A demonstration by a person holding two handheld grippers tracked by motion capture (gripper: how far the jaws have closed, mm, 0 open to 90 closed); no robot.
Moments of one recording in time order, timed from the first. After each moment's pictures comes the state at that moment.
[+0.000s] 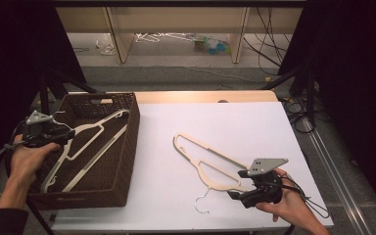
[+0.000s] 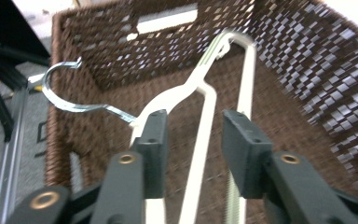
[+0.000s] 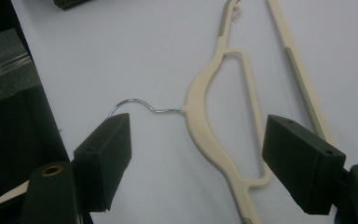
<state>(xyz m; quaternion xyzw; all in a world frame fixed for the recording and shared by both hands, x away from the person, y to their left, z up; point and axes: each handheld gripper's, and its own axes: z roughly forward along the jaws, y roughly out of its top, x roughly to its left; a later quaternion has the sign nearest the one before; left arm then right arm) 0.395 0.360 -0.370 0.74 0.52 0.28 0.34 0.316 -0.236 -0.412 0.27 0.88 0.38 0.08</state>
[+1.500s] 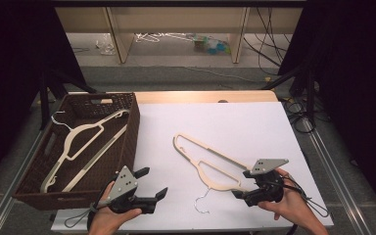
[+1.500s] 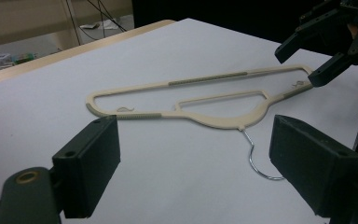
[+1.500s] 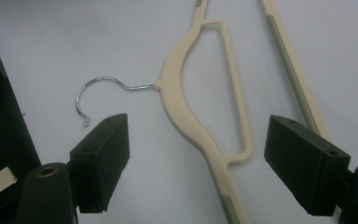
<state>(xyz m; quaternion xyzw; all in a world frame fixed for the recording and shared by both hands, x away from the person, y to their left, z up) 0.278 0.148 -0.428 0.76 0.31 0.20 0.54 0.325 -0.247 -0.433 0.30 0.88 0.36 0.10</state>
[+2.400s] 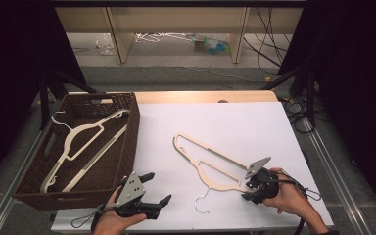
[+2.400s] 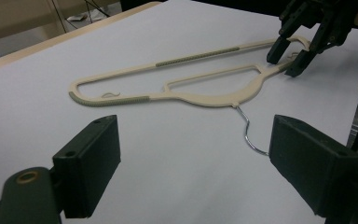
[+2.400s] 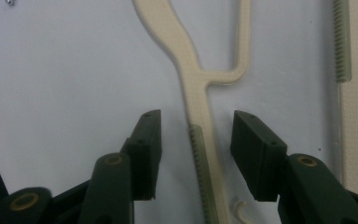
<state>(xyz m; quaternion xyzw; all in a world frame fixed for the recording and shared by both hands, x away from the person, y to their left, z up) 0.276 0.138 -0.444 0.79 0.28 0.19 0.51 0.350 -0.253 -0.461 0.25 0.95 0.19 0.05</state>
